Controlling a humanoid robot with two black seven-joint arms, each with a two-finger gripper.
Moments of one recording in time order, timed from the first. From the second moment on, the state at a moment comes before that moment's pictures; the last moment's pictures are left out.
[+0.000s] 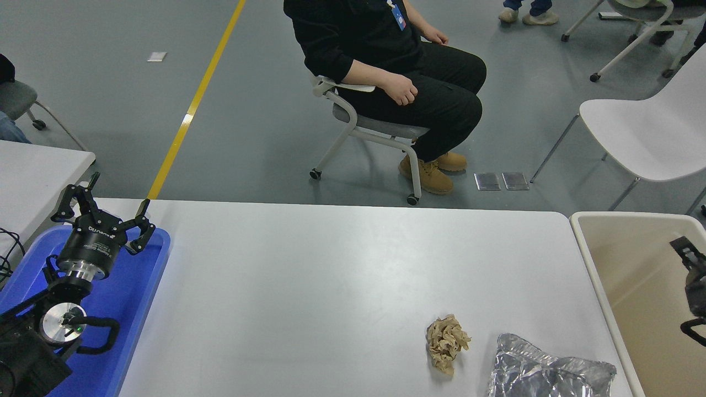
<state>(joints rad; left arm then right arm) -0.56 0.46 -0.57 -0.39 -0.24 -0.70 -0.60 0.79 -0.34 -0.17 -0.18 -0.29 -0.02 0.04</state>
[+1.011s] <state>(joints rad) -0.56 0.46 -0.57 -0.39 -0.24 -0.70 -0.60 1.32 -0.57 0.01 -0.03 0.12 -0.01 0.05</state>
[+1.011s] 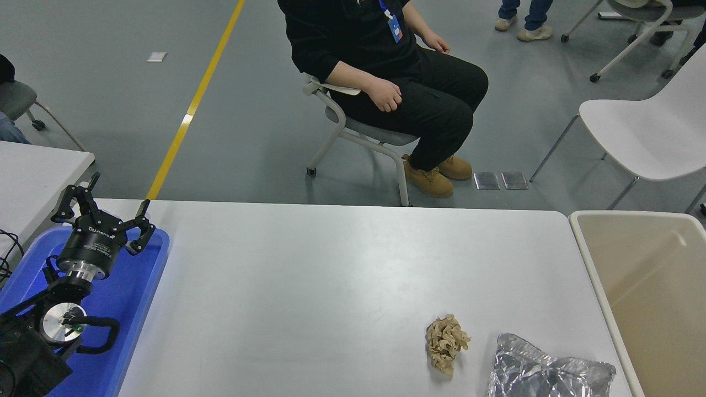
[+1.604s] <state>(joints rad) -0.56 0.46 -0.57 -0.39 -0.24 -0.70 -0.60 1.27 -0.71 0.42 0.50 0.15 0.05 0.06</state>
